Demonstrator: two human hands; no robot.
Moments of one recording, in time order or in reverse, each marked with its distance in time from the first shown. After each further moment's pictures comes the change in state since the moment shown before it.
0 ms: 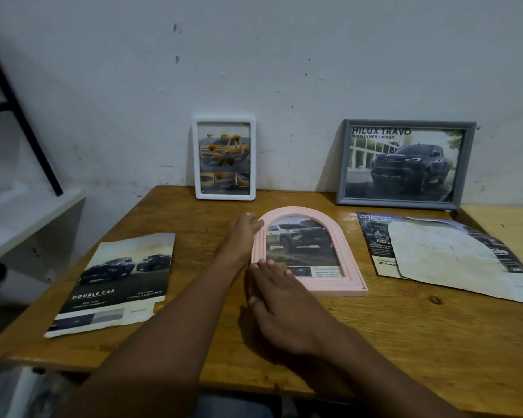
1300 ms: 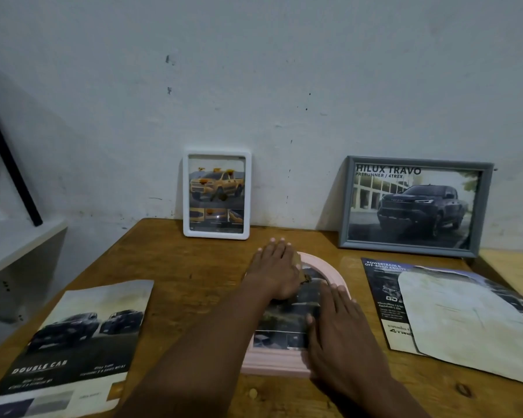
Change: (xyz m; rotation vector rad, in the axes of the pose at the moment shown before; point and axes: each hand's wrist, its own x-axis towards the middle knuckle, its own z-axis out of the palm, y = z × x) left_hand 0.094 0.009 0.071 1.177 -0.311 0.335; right_hand 0.040 0.114 -0.016 -0.159 0.225 0.322
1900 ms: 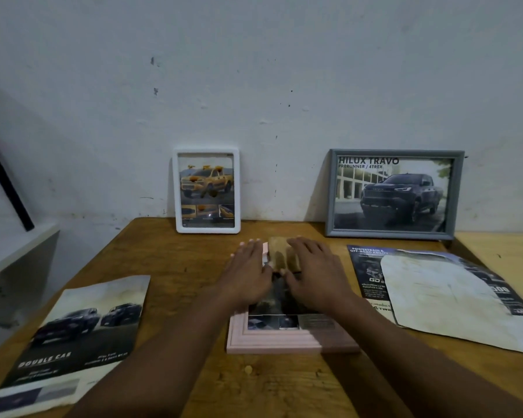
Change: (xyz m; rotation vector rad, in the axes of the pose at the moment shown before) left_hand -0.068 -0.016 -0.007 -0.298 0.097 -0.040; right_hand 0.054 -0.008 -0.031 0.024 0.182 -0.124
